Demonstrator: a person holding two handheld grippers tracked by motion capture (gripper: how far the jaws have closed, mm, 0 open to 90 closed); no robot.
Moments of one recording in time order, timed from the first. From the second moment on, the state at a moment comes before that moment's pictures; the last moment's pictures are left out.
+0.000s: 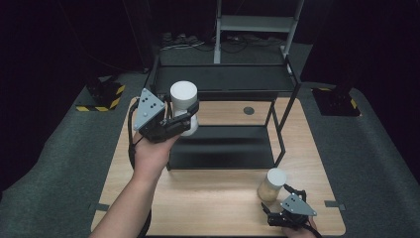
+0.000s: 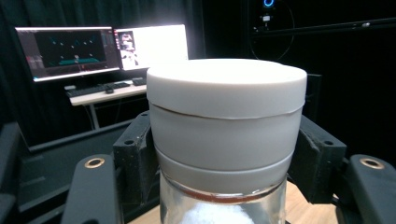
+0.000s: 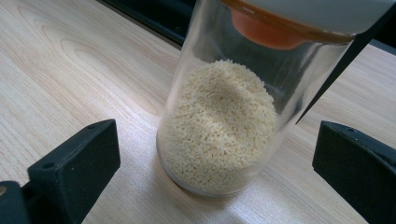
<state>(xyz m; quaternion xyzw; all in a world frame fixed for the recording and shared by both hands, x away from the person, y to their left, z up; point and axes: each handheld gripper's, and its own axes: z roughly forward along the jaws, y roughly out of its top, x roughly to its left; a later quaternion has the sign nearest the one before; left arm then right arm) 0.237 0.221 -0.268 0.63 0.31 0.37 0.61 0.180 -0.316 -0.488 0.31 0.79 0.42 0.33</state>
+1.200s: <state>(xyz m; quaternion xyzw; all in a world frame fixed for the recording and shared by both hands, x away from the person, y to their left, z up) 0.282 0.195 -0.228 0.60 0.33 0.38 0.63 0.180 -0.319 -0.488 0.31 0.78 0.43 0.32</state>
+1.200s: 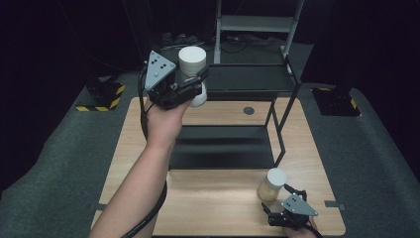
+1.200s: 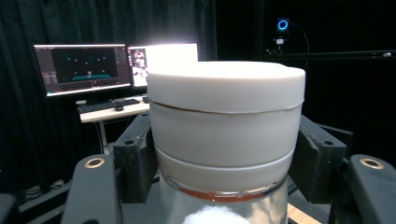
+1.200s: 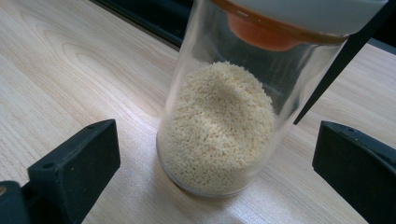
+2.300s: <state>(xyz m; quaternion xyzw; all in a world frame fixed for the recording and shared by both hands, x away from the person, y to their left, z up) 0.334 0.168 -0.227 0.58 0.36 0.39 0.61 0.180 -0.322 -0.489 0.32 0.78 0.44 0.32</state>
